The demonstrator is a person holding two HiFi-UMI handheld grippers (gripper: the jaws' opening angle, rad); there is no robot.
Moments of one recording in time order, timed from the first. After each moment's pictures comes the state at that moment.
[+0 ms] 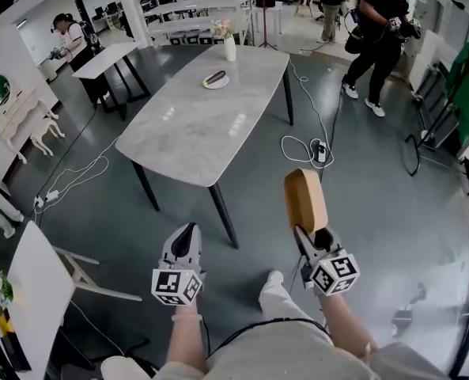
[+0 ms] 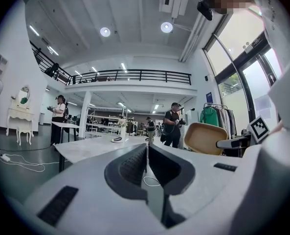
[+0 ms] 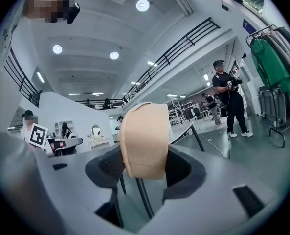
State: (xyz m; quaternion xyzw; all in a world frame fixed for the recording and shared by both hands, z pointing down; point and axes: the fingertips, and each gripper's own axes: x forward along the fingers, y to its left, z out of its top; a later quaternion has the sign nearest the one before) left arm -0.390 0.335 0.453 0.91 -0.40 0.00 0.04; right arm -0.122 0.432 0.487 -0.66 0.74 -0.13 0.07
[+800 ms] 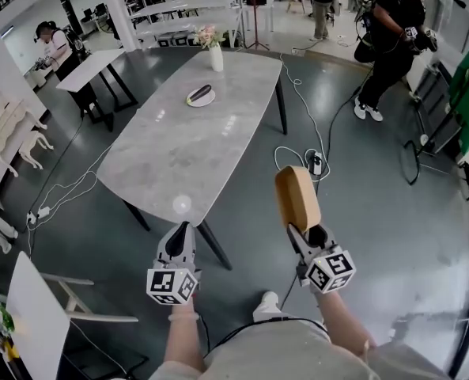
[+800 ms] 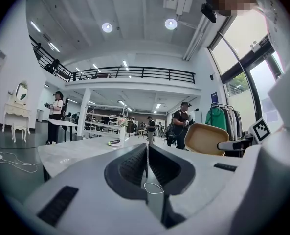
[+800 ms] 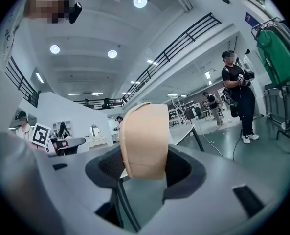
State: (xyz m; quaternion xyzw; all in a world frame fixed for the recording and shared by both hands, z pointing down) left arm -0.312 0.193 0.445 0.91 -0.40 0.00 0.05; right arm -0.050 0.295 0.477 -0.65 0.74 -0.13 0.07
